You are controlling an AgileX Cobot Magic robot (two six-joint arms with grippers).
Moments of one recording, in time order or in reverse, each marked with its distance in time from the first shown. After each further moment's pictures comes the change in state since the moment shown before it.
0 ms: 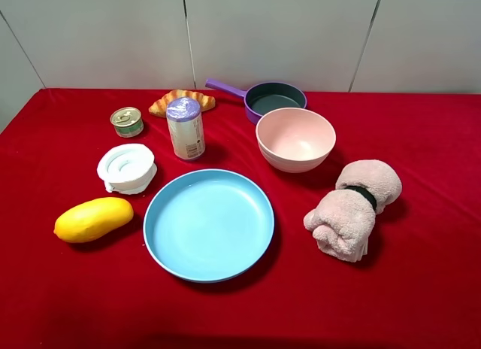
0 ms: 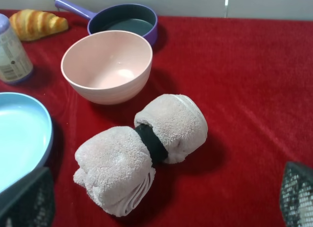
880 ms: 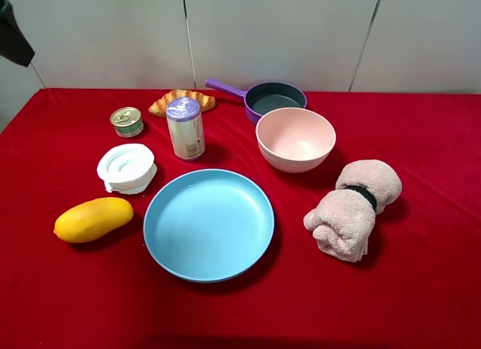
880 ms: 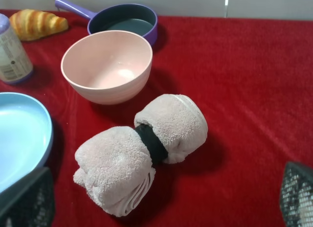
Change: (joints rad) left arm -0.007 0.564 -0.374 0.033 -0.042 0.096; right arm 0.000 0.000 0.000 0.000 0.000 0.000
